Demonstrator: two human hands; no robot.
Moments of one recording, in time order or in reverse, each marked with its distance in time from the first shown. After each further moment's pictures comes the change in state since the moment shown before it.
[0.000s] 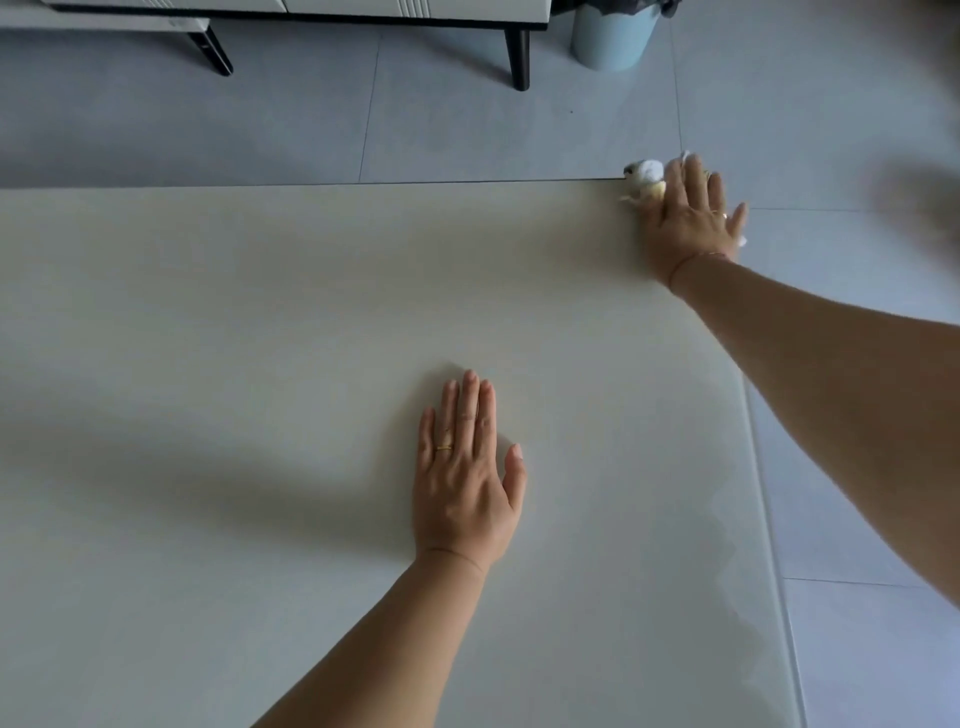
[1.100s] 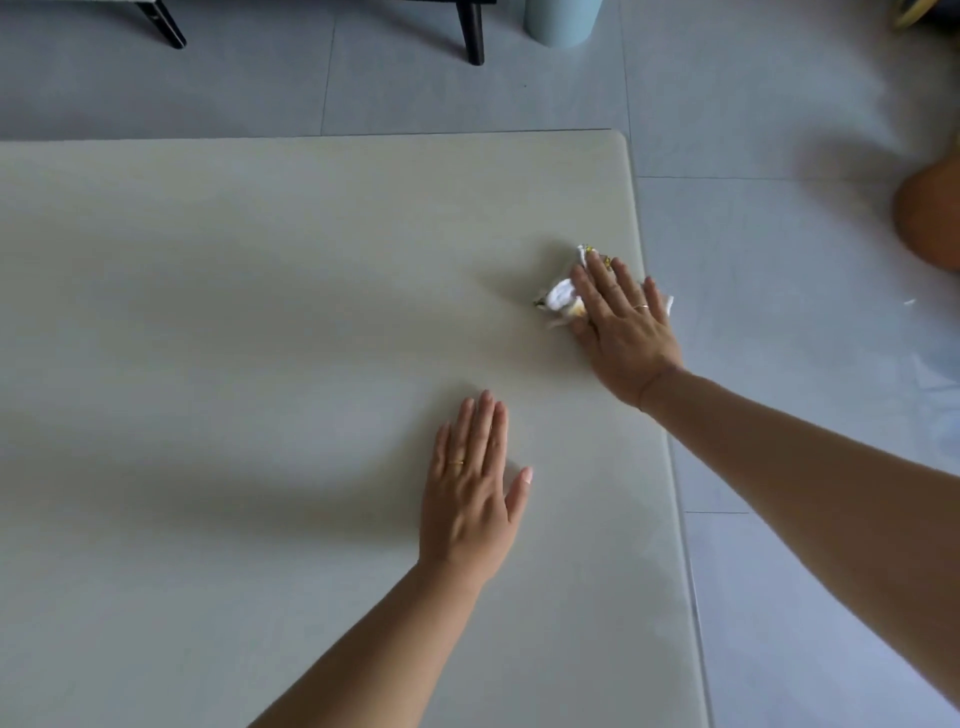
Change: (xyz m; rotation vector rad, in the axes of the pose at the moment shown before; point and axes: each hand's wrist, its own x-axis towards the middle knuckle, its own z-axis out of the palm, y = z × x) left_hand -0.090 0.059 0.011 -0.039 -0.108 0.169; right_hand -0.173 0.083 0.015 -0.107 -0.063 -0.410
